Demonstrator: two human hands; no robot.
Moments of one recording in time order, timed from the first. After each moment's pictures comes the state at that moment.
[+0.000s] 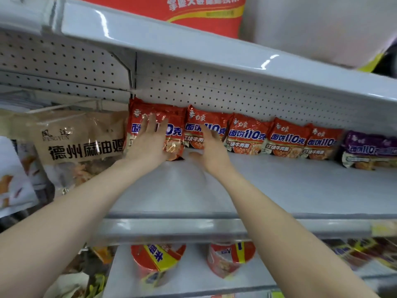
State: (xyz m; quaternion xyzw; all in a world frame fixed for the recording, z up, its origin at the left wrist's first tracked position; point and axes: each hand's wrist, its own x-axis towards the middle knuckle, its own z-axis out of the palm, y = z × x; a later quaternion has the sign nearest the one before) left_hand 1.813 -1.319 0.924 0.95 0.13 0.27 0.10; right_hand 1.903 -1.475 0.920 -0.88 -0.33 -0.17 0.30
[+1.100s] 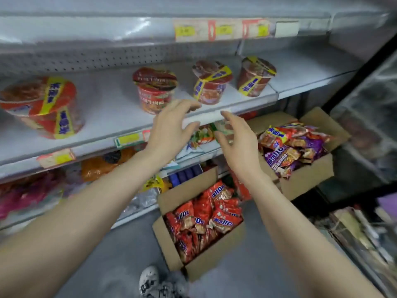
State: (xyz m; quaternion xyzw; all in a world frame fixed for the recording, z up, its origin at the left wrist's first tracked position) left_hand 1.819 -1.862 0.706 0.90 -0.15 0.21 0.35; right_hand 1.809 -2.050 0.693 -0.91 -0.13 -0.20 0.33
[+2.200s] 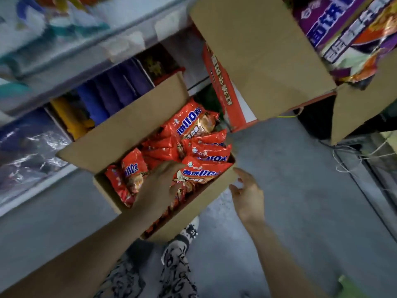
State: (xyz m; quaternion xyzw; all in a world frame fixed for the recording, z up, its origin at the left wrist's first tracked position) left_hand 1.819 -2.078 0.166 0.91 -0.10 -0.23 0.34; right_hand 1.768 -2.309 0.160 -0.90 0.27 0.13 0.32
